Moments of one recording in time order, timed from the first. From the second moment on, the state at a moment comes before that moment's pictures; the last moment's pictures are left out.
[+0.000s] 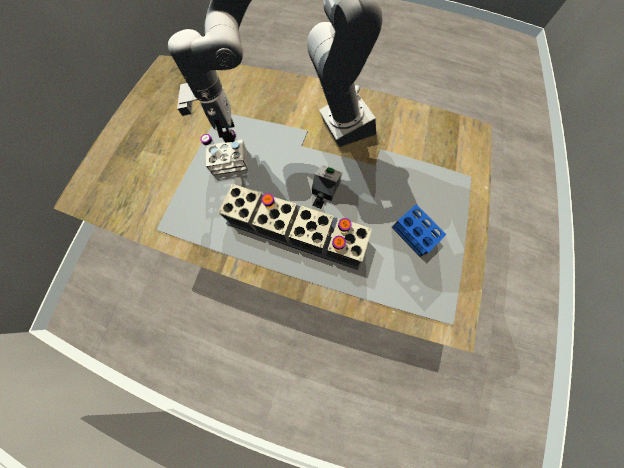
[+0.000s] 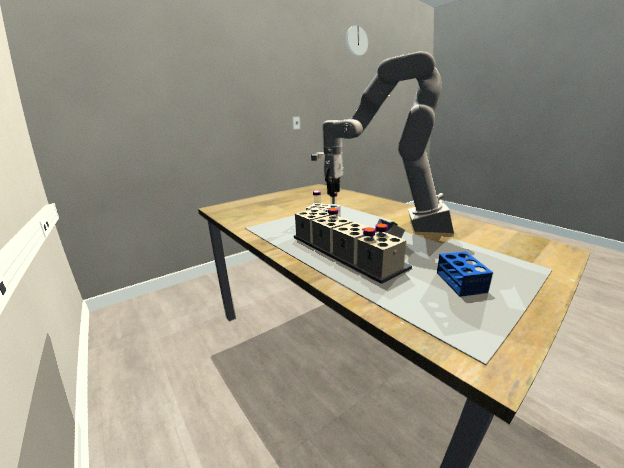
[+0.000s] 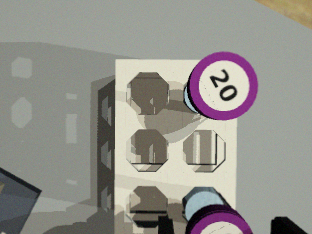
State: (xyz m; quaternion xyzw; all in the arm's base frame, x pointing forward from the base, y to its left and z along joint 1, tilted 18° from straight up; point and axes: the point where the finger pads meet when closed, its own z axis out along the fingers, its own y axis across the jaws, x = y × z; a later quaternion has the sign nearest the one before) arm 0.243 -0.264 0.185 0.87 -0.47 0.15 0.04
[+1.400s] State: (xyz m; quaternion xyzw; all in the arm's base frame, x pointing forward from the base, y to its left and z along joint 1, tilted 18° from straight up) arm 0.247 -0.268 0.166 0.87 -0.47 0.15 0.04
